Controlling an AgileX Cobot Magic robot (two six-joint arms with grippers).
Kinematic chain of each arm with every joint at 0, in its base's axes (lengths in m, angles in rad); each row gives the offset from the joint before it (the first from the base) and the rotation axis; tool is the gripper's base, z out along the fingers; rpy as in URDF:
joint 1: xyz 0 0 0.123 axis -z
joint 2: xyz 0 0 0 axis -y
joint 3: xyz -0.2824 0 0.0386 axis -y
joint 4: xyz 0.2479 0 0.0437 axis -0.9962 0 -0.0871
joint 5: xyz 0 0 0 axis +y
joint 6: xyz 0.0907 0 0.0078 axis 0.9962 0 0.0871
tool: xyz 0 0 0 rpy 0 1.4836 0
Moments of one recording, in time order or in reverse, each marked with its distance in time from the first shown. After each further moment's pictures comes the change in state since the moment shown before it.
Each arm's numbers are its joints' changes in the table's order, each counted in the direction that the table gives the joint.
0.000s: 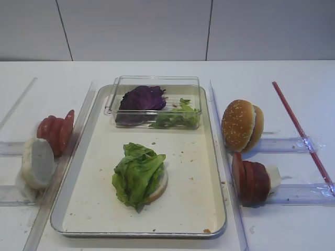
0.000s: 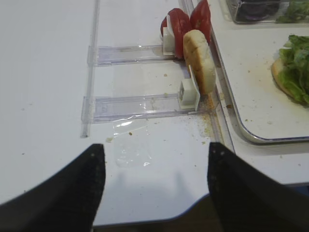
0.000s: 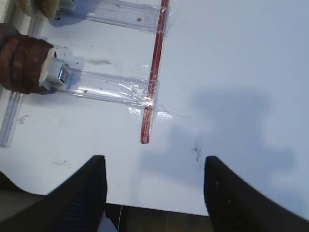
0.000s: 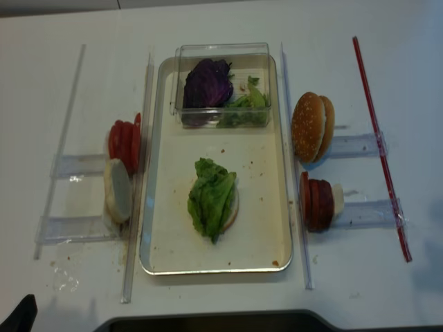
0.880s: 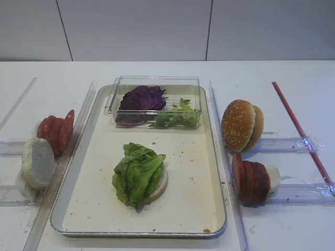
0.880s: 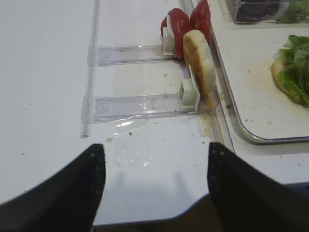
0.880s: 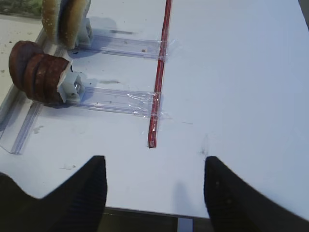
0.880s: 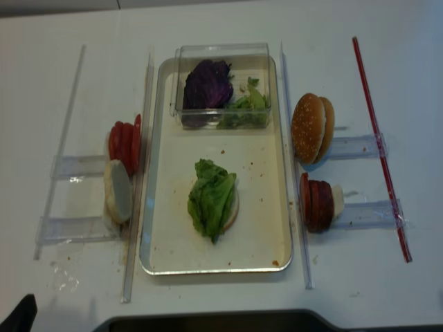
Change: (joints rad) left arm 0.000 0.000 0.000 0.000 0.000 -0.002; right arm 0.000 0.557 -0.199 -0.016 0.022 0.035
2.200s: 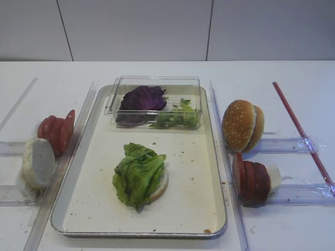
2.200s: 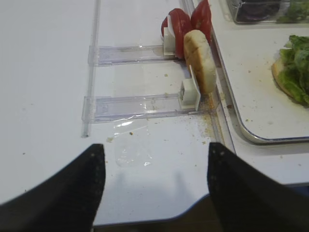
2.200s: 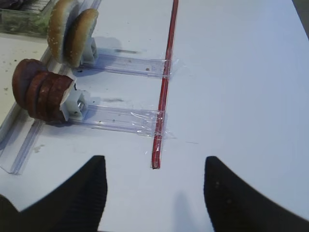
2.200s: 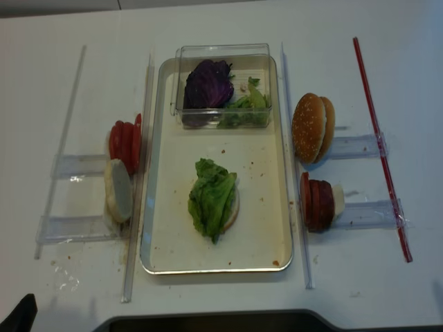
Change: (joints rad) left arm 0.000 0.000 0.000 0.000 0.000 0.000; right arm 0.000 0.033 -0.067 -0.010 -0.107 -0.005
